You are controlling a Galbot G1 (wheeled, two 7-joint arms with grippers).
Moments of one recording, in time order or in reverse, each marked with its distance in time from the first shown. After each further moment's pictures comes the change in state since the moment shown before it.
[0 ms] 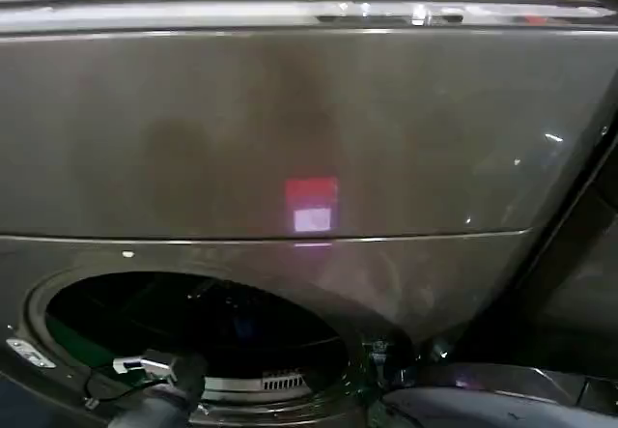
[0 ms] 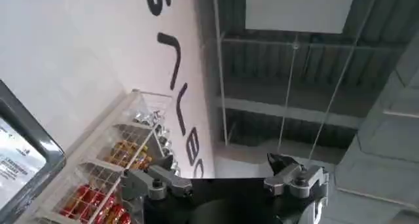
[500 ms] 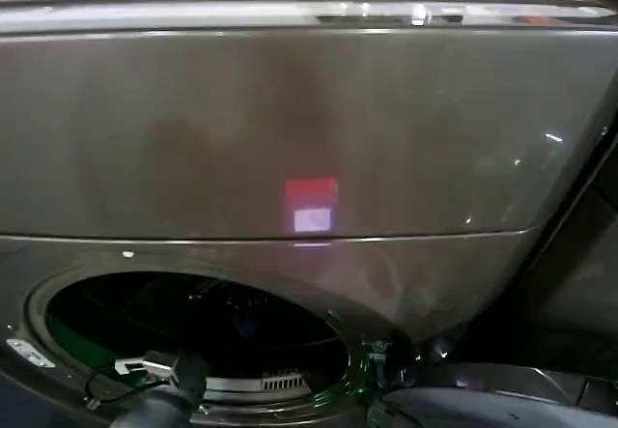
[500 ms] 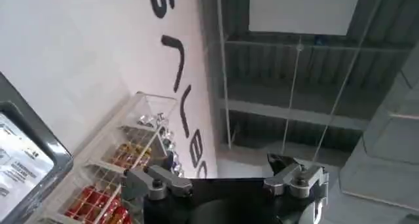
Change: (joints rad) left arm 0.002 0.001 0.001 0.003 0.007 -0.007 0.000; right arm 0.010 -0.003 -0.008 0.012 -0.005 -0.004 -0.018
